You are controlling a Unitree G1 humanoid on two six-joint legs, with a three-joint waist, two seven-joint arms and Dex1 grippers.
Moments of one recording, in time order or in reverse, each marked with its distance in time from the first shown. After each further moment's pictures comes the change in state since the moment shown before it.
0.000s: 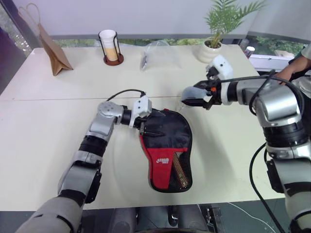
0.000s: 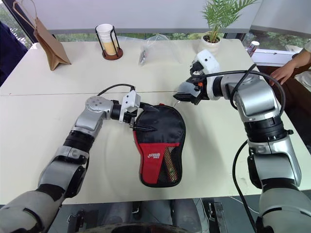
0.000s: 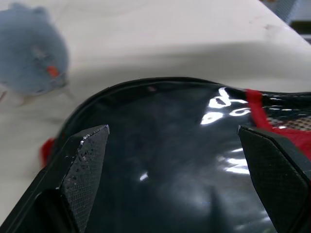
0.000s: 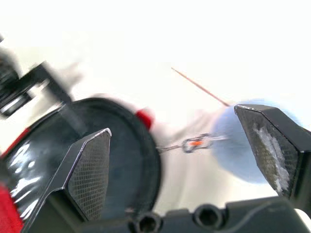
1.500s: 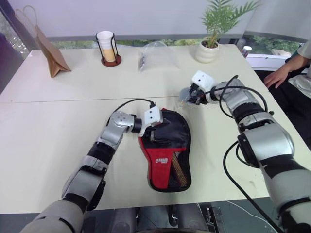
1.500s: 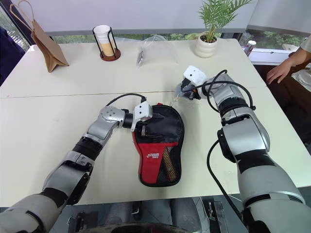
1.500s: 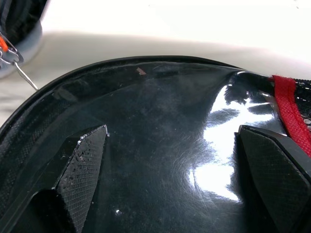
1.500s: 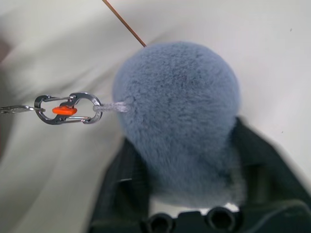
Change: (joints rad) left arm 0.018 -0.026 -0.123 0.071 0.025 -0.014 0.167; right arm -0.303 0.252 0.105 1.093 -0.506 -0.864 -0.151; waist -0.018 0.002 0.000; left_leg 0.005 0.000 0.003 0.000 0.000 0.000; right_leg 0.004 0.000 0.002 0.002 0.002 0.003
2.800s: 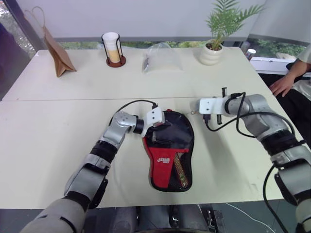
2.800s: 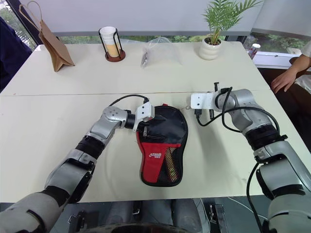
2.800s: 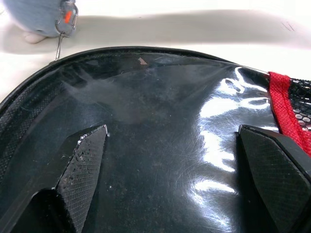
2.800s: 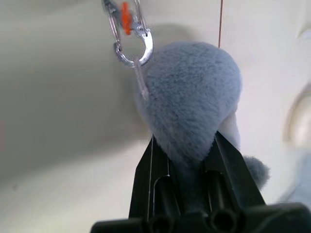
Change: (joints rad) left arm -0.030 -0.019 -0.017 0.062 -0.001 0.015 -0.016; right arm 0.491 -0.375 0.171 -0.955 -0.369 -0.022 -0.042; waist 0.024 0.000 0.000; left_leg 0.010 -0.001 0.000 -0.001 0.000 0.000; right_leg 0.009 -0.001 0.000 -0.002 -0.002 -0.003
